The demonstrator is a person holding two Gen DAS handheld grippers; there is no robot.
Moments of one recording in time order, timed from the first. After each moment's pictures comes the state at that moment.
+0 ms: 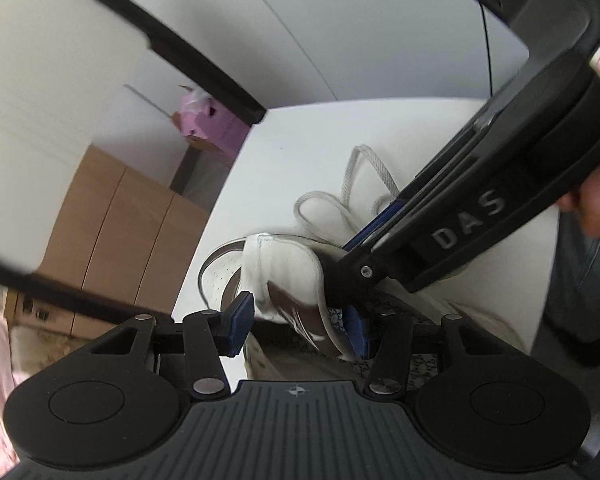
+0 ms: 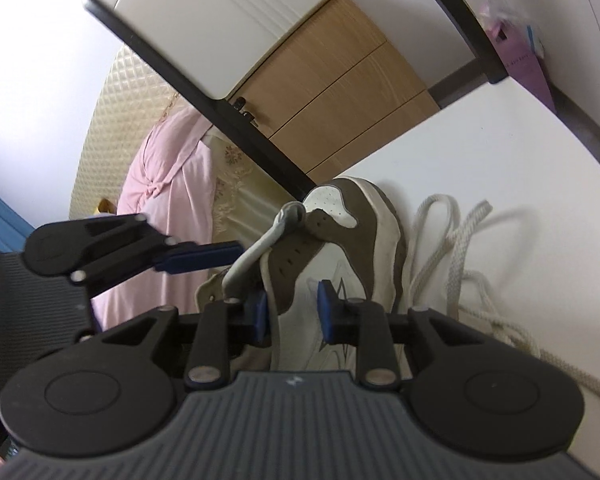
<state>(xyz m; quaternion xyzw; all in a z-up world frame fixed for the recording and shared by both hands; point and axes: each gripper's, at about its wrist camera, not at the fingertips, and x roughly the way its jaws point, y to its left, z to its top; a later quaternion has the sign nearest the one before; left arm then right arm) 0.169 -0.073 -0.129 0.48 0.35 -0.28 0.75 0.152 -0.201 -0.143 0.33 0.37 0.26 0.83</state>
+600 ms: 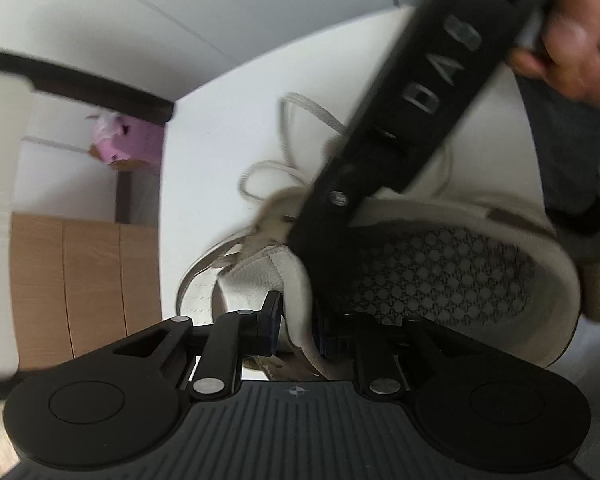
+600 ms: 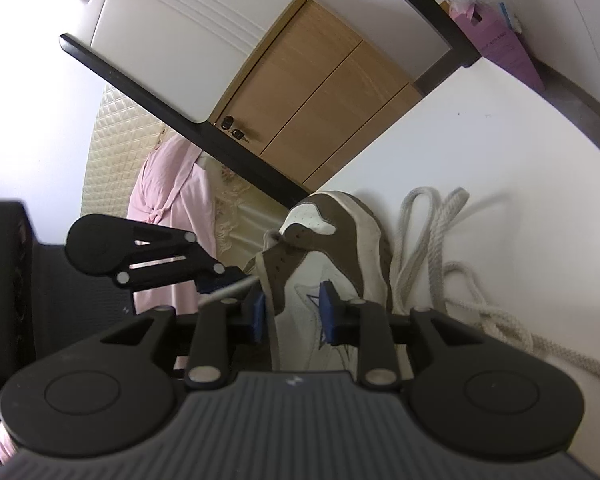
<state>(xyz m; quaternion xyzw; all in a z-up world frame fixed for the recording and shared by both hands) 0.181 -0.074 -0.153 0.60 0.35 -0.38 0.61 0.149 -0.215 -0.153 0.38 0.37 0.24 0.82</state>
